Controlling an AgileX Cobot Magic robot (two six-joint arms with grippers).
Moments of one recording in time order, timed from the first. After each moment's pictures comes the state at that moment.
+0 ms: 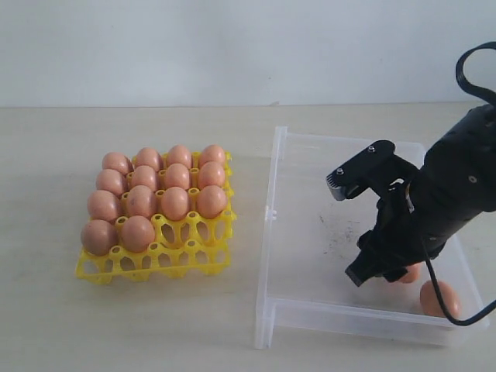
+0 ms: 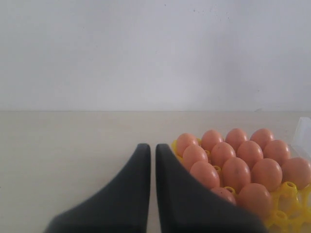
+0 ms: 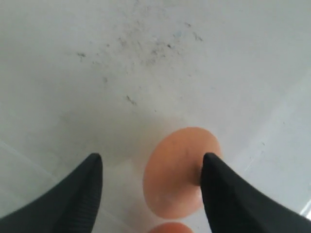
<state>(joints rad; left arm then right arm) 0.02 0.00 0.00 -0.31 0.15 0.27 0.50 1.63 -0.79 -0.30 0.51 0.08</state>
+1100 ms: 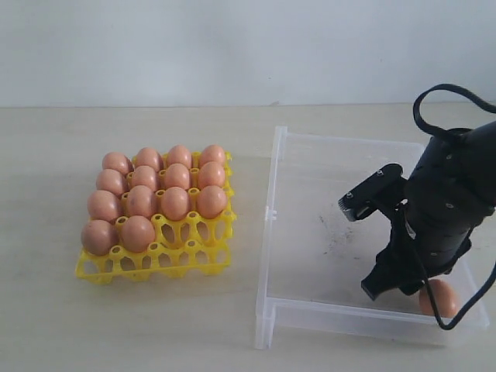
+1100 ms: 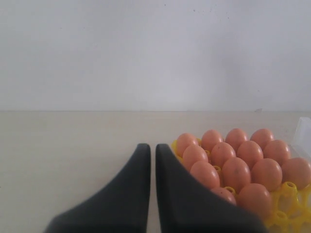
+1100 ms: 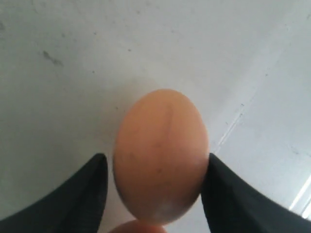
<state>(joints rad) 0.02 0.00 0.00 -0.31 0.15 0.27 0.50 1.76 -0.79 -0.55 0.58 0.36</state>
